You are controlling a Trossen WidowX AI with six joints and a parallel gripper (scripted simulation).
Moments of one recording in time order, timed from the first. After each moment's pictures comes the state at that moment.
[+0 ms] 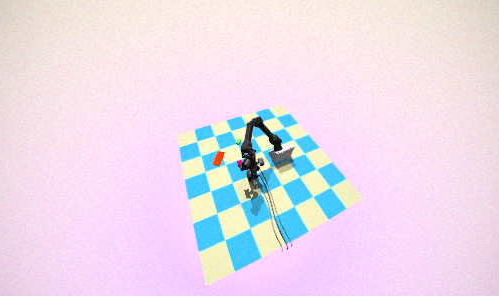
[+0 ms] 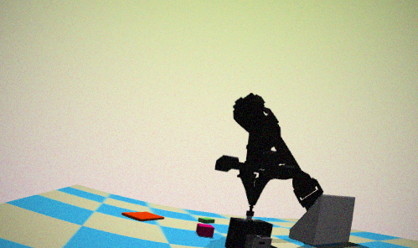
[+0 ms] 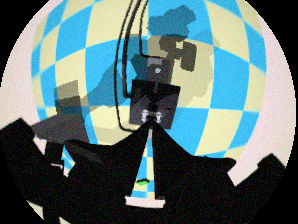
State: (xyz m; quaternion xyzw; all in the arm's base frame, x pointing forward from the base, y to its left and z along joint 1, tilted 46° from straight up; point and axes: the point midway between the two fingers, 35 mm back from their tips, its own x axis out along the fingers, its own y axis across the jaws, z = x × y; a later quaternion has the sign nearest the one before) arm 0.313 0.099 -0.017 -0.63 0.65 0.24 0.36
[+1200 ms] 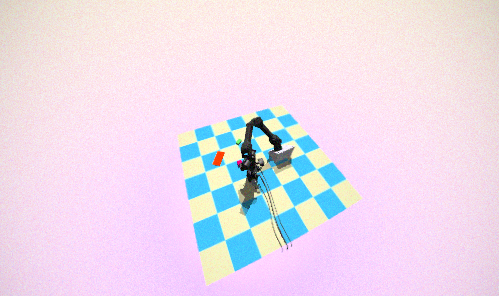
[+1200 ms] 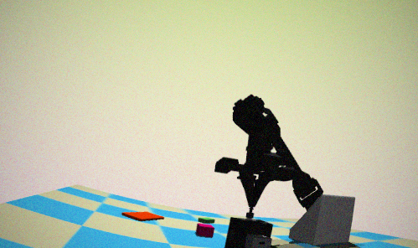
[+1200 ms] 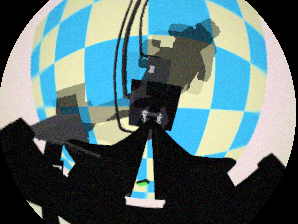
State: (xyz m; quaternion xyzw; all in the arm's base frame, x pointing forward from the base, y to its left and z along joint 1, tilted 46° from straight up) arm 0.313 0.097 -0.020 -0.63 0.65 0.24 0.36
